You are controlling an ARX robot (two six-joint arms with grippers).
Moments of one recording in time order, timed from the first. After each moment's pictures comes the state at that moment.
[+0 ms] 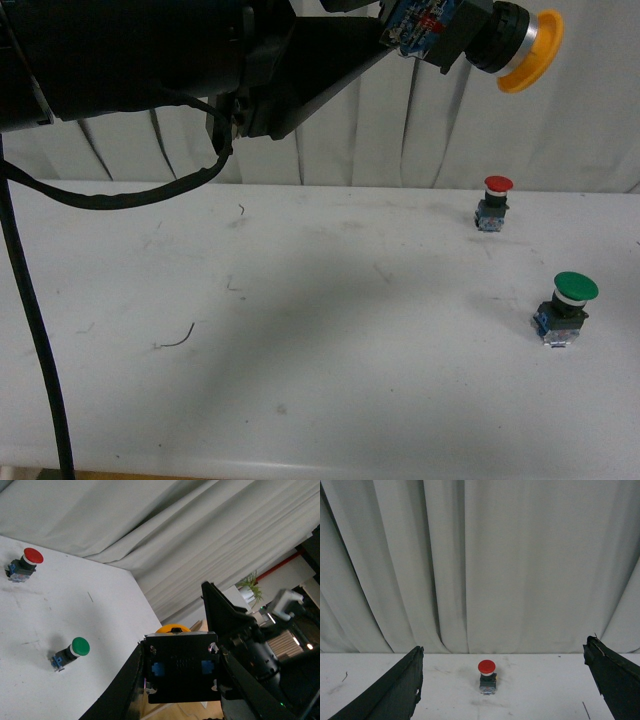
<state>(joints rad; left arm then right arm) -0.42 1.60 0.75 0.92 0.57 -0.88 -0.01 1.40 0.60 0.89 -0.07 0.03</state>
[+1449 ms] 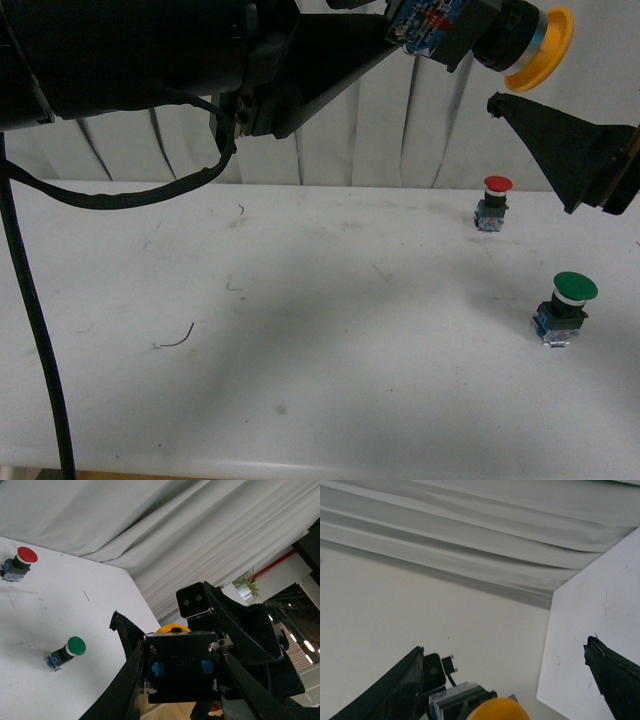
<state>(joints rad) -0.42 1.60 0.75 0.93 0.58 -0.88 0.14 1.75 0.68 1.29 -0.66 1.42</state>
